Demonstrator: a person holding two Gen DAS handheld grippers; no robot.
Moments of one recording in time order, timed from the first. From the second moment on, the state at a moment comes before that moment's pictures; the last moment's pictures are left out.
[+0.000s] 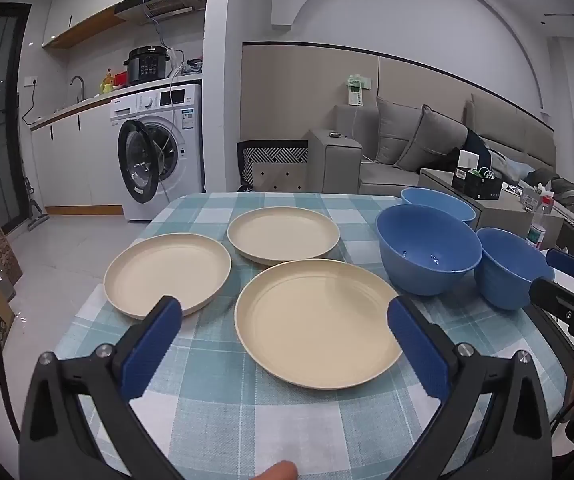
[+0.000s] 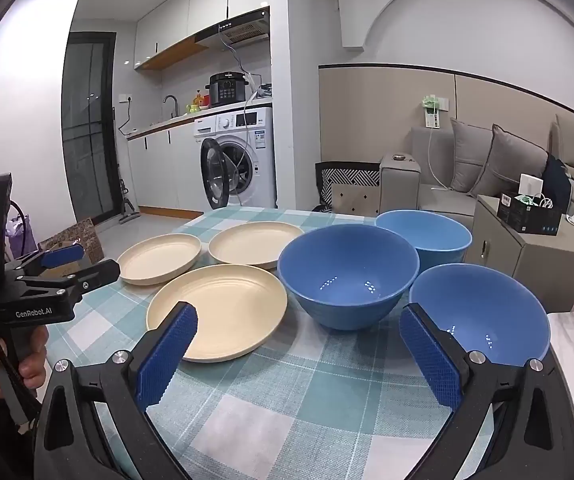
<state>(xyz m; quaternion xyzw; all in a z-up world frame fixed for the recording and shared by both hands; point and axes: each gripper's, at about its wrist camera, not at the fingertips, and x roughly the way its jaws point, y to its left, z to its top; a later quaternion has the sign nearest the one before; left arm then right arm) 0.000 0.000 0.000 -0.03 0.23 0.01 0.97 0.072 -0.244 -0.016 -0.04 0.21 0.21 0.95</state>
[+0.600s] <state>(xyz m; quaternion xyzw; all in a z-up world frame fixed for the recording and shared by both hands) 0.002 0.000 -0.004 -0.02 0.23 0.02 0.97 0.069 -0.250 -0.013 -0.03 0.20 0.21 0.96</state>
